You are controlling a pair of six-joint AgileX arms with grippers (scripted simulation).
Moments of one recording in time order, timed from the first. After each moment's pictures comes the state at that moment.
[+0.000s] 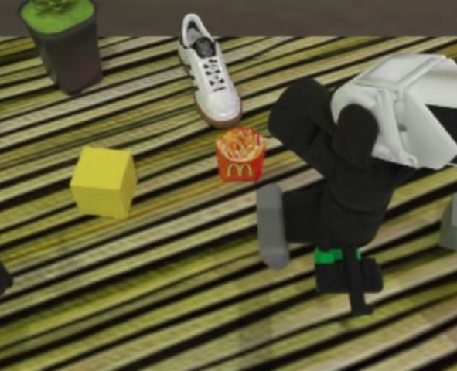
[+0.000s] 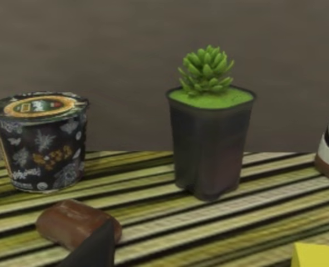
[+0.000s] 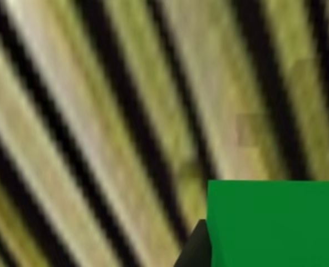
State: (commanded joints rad) left arm 0.00 0.00 0.00 0.00 0.00 0.00; right arm 0.71 1.84 1.33 -1.05 -0.02 -0.86
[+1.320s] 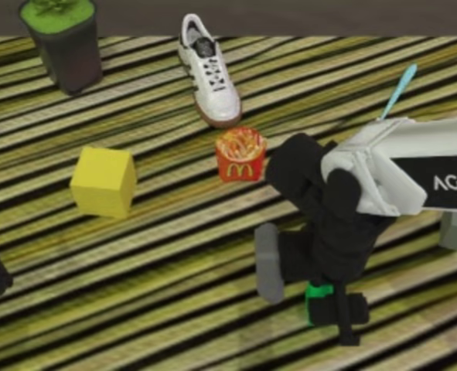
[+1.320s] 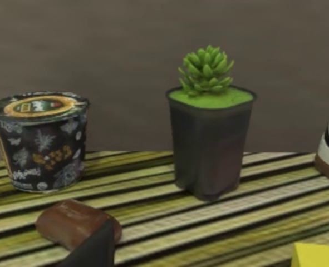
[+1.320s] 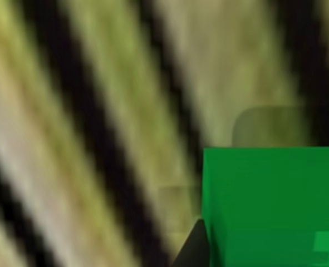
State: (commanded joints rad) left arm 0.00 0.00 0.00 0.00 0.00 0.00; right arm 0.71 1.94 1.16 -0.79 -0.02 -0.86
